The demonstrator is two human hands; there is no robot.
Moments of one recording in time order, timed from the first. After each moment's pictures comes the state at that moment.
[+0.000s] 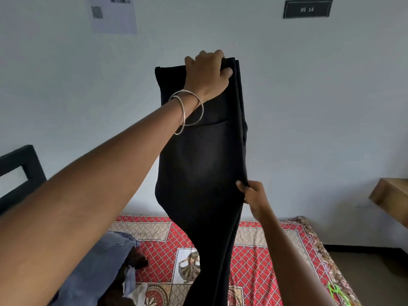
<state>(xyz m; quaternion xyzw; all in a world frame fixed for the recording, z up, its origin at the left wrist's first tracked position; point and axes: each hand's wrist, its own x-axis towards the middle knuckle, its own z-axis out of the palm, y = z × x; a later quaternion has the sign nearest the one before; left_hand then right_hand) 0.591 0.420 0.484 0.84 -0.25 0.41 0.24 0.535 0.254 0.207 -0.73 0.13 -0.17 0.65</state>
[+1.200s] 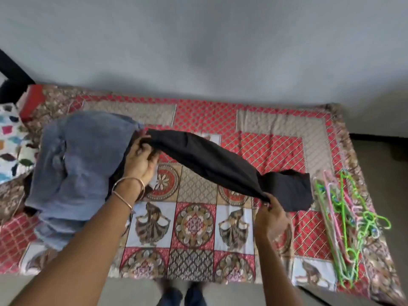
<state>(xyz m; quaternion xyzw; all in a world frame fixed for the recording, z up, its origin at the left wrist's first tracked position) 0.579 0.553 0.014 0.49 0.19 -0.05 0.85 0.403 0.287 -0.057 -0.78 0.48 -0.22 0.33</state>
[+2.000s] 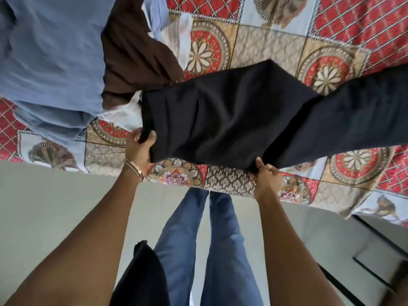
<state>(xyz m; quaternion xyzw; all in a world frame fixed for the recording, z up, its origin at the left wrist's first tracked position) 0.422 0.740 -0.338 0.61 0.45 -0.18 0.63 0.332 0.443 -0.356 -0.47 0.67 0.09 0.57</state>
